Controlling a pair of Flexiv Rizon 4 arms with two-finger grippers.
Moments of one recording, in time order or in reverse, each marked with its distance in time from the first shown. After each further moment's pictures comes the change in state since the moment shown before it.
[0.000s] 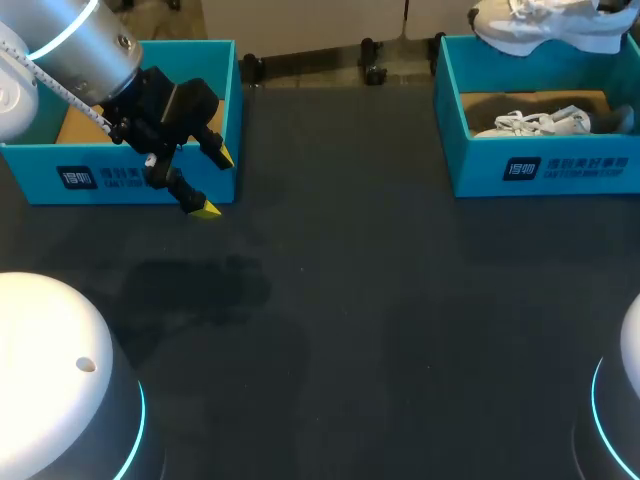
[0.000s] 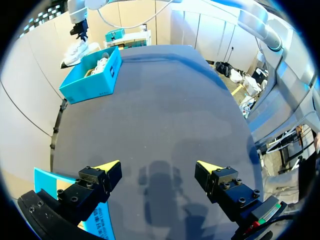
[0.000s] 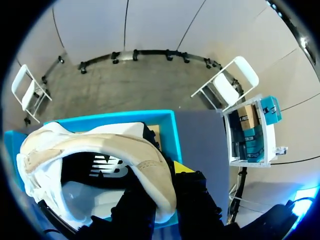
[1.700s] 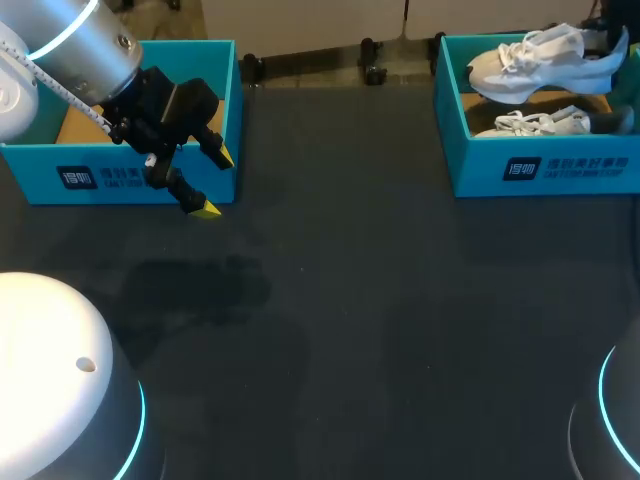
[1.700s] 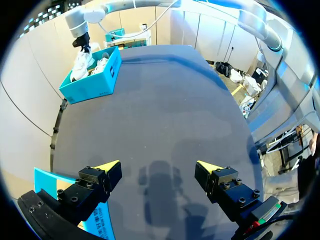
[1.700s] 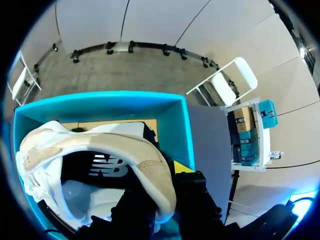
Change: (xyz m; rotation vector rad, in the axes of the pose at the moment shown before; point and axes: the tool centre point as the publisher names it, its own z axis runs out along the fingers) left arm 0.000 0.000 0.000 0.000 0.000 0.000; right arm 0.011 -0.009 0.078 0.008 -0.088 -0.061
